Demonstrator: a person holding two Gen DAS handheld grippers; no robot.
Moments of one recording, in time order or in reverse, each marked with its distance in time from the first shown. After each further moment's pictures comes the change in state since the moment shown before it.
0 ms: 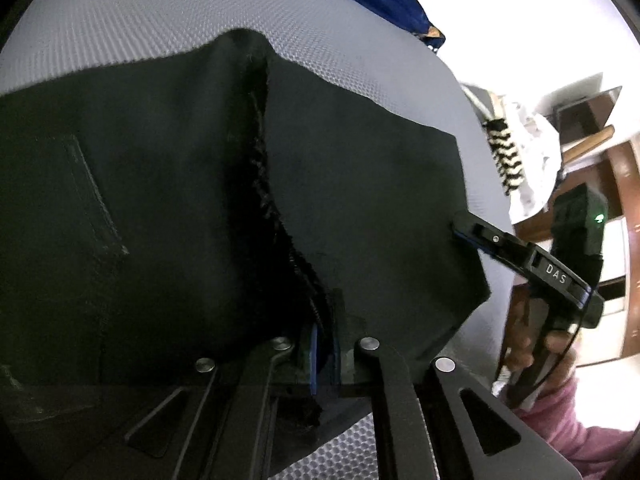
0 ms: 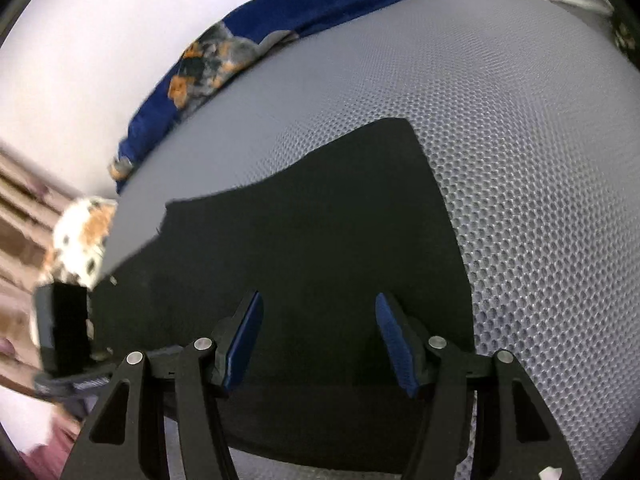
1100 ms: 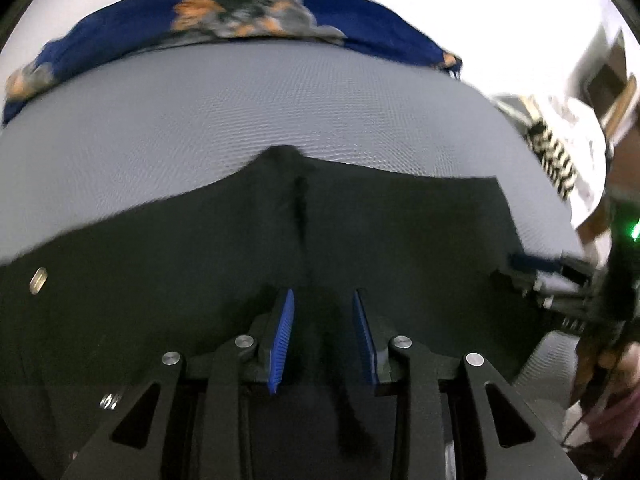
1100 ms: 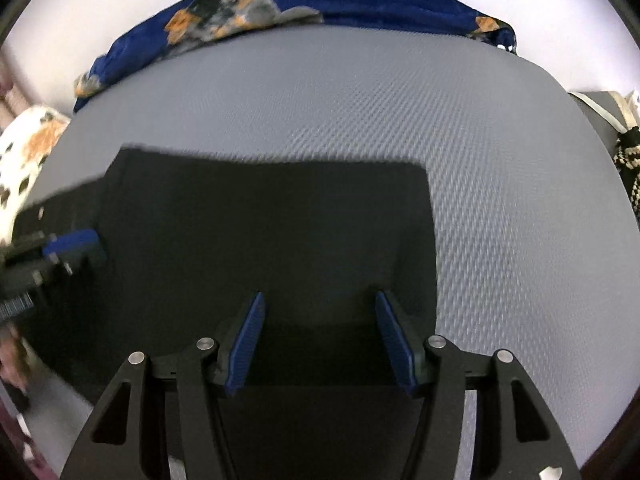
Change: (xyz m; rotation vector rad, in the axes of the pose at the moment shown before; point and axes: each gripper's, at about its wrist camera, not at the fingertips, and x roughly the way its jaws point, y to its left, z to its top) left arm -0.030 -0.006 0.010 0.139 -0.229 0.267; right arm 0.013 0.023 -0.005 -0.281 0.056 -0.261
